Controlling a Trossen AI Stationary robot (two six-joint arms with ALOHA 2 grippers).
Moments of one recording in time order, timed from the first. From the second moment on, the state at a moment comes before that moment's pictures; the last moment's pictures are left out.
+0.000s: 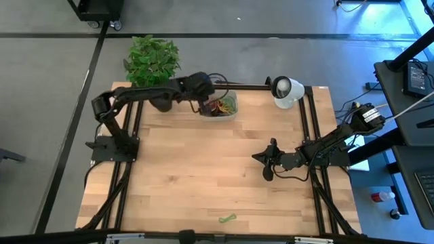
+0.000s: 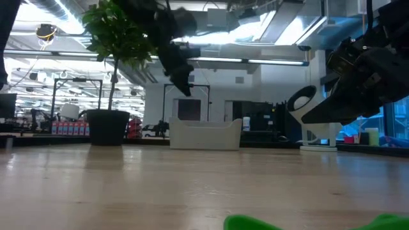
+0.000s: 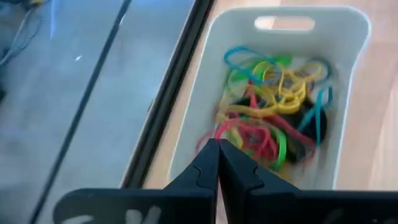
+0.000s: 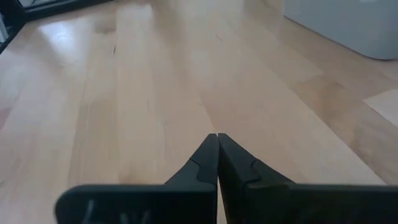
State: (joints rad) left arm 0.46 1.70 1.32 -0.51 -0.25 0.26; right arm 0.44 1.37 0.18 0.68 0.58 0.49
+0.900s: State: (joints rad) left arm 0.45 1.86 1.27 -0.38 -0.17 0.28; right arm 0.42 1.37 0.18 0.67 0.58 0.49
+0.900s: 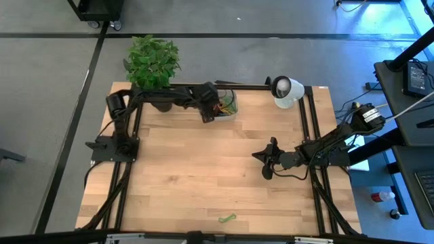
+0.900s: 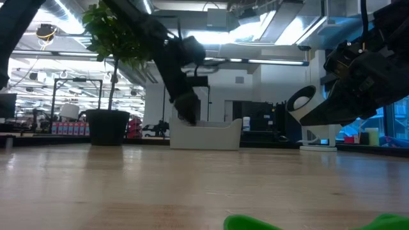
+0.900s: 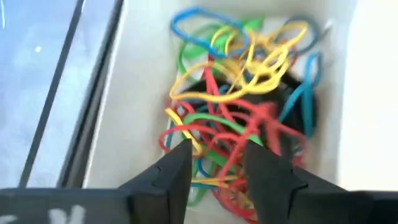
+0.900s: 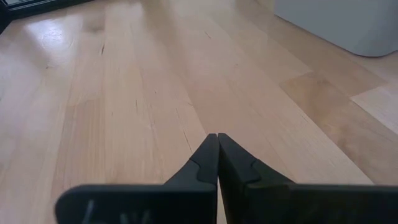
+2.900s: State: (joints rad) left arm -0.20 1.21 0.37 0.16 -0.32 -0.22; right arm 0.48 1.91 1.28 -0.41 0.07 0.31
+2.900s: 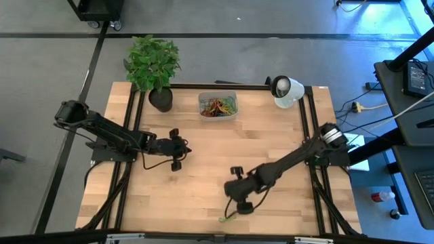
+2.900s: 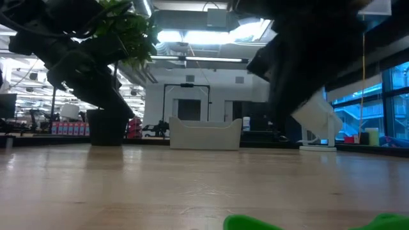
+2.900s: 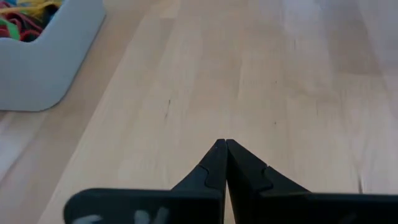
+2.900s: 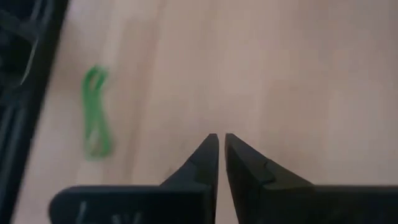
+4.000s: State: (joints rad) left arm -0.24 1.22 0.37 0.24 -0.32 -0.21; right arm 0.63 2.12 1.38 -0.30 0.05 0.42
